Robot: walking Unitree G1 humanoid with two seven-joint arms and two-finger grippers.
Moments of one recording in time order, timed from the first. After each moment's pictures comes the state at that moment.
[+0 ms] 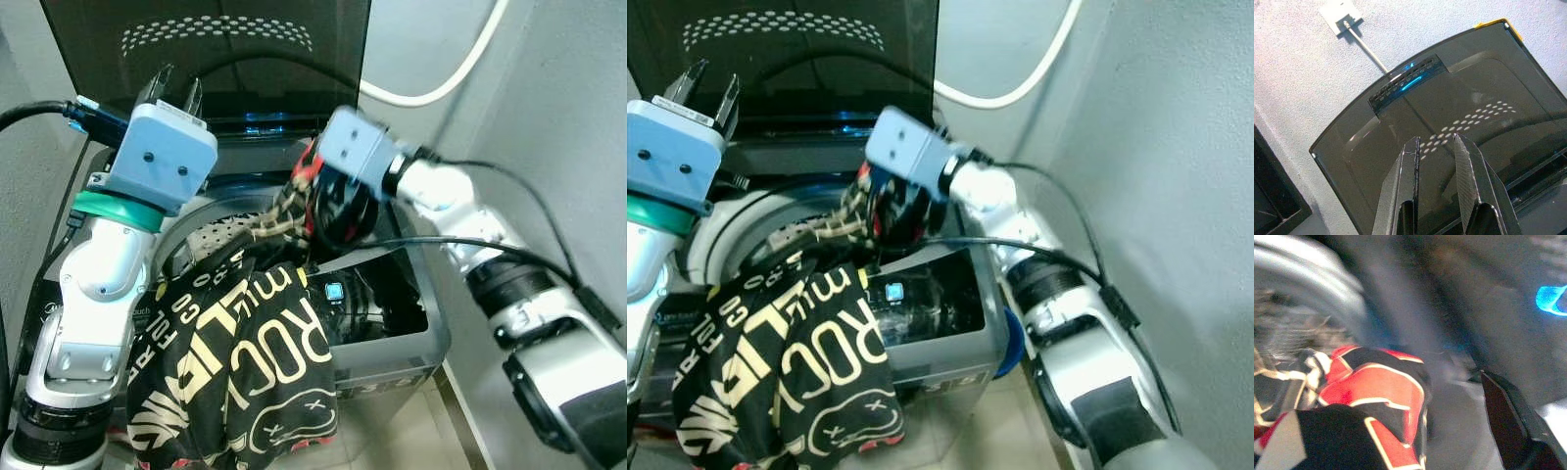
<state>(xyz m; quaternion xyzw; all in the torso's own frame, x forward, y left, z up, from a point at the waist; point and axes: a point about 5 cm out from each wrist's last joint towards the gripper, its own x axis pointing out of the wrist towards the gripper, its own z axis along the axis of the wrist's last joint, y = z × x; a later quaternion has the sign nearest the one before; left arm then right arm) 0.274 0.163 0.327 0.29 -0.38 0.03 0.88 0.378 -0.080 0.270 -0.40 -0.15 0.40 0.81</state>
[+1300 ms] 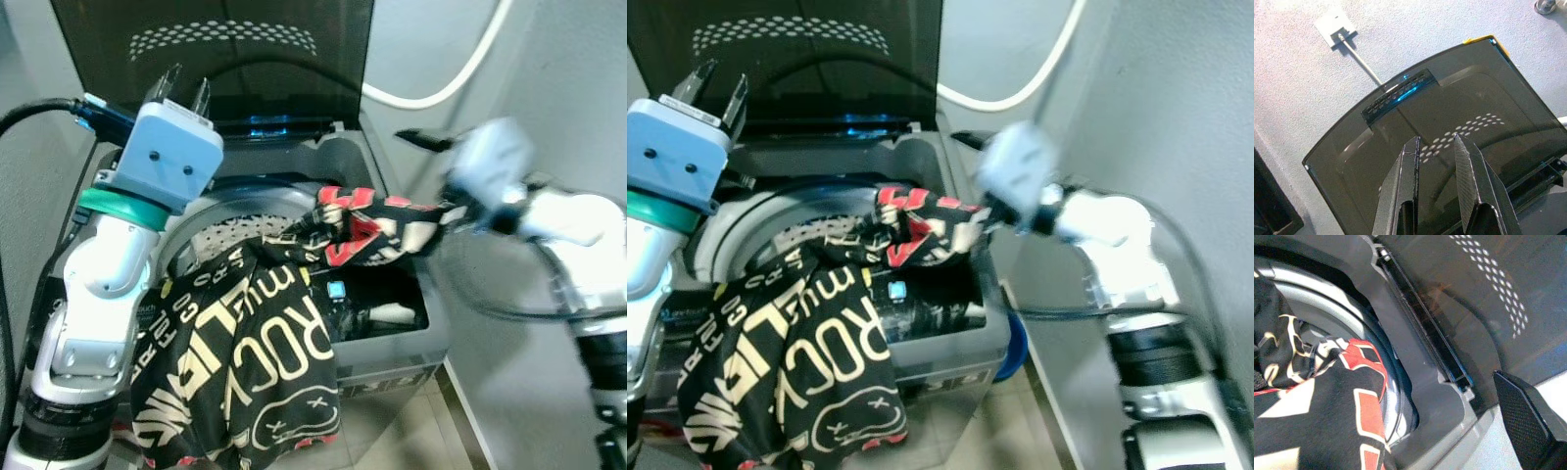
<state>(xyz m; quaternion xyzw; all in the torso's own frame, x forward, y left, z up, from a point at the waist) 0.278 0.158 0.327 0.28 -0.39 0.02 0.88 0.335 -0.128 0.294 -0.42 -0.25 0.34 0.80</state>
